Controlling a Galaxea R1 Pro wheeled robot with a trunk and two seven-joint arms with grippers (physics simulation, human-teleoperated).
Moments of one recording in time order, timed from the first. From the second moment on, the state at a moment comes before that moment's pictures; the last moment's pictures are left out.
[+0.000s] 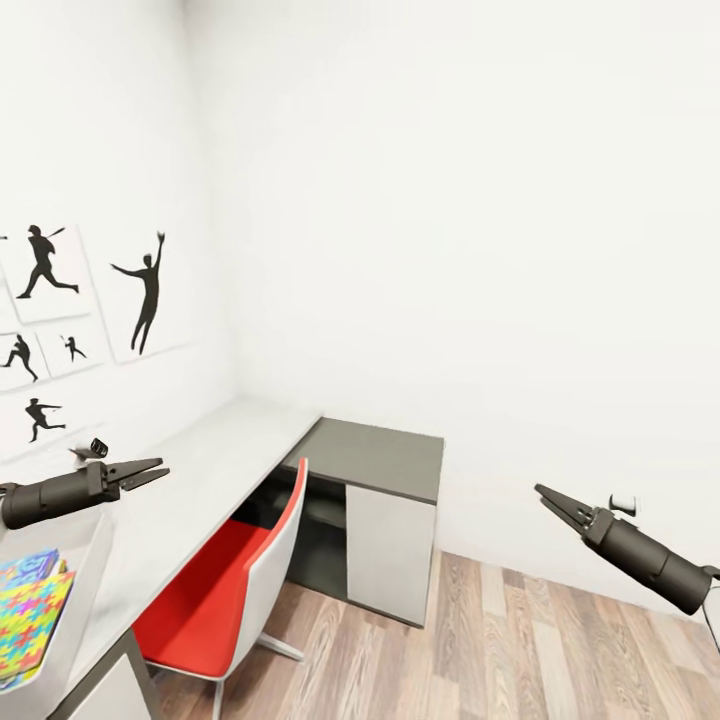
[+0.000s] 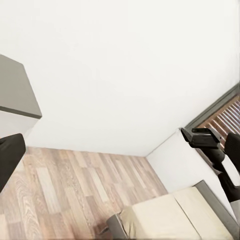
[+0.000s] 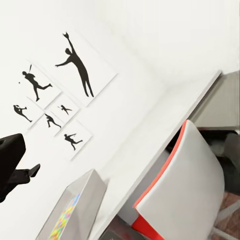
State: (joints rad) left arm -0.73 0.54 0.24 -0.76 0.20 0.81 -1.57; right arm -0.24 -0.25 -0.46 -1.47 -0.69 0.89 0.87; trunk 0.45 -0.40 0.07
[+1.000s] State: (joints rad) left arm -0.73 0.54 0.24 -0.76 0.20 0.81 -1.57; right arm -0.24 -0.26 -0.47 -1.44 -0.69 0.89 0.90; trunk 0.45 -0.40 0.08
